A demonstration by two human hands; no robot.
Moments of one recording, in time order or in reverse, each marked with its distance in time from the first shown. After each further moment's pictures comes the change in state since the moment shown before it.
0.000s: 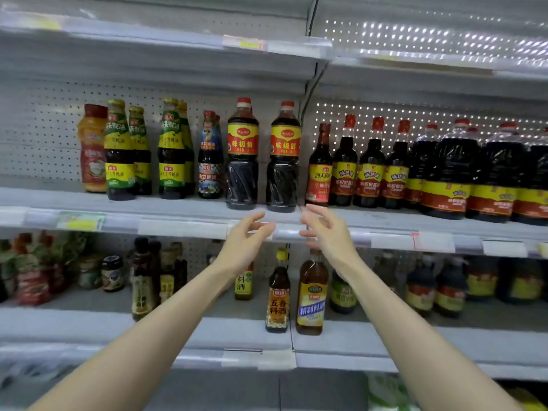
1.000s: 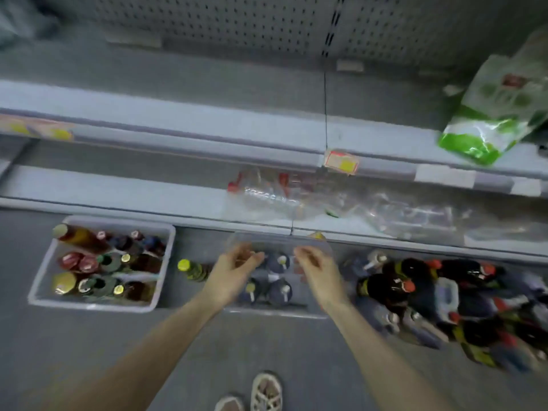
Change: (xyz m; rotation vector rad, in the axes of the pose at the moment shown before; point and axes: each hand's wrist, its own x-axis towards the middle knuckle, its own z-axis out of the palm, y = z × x) left_hand -0.415 -0.458 0.062 -0.004 -0.166 -0.939; right_hand -0.431 0.466 0.160 -0.065 -0.161 0.911
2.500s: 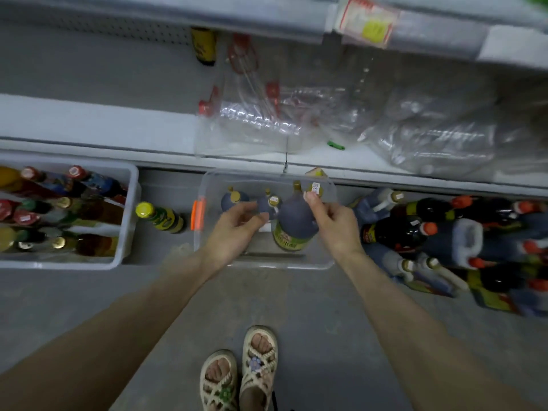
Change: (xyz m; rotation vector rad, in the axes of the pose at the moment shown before) left_hand 0.085 -0.185 0.085 -0.017 -0.114 -0.146; right_hand 0.086 0.192 0.010 -0.193 0.118 0.038
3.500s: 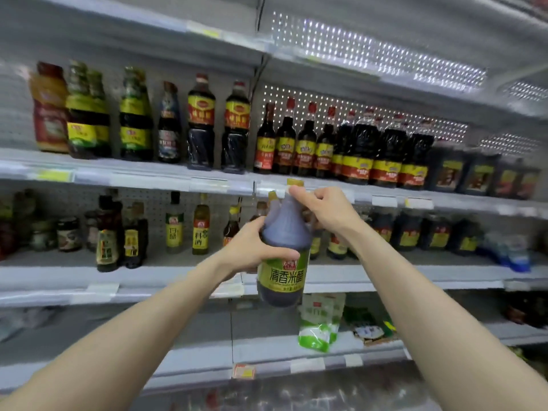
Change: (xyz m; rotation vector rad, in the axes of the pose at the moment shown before) left_hand -0.466 0.602 -0.037 0.219 -0.236 0.963; right_hand -0.380 -0.599 -0.442 -0.024 0.313 -0.807
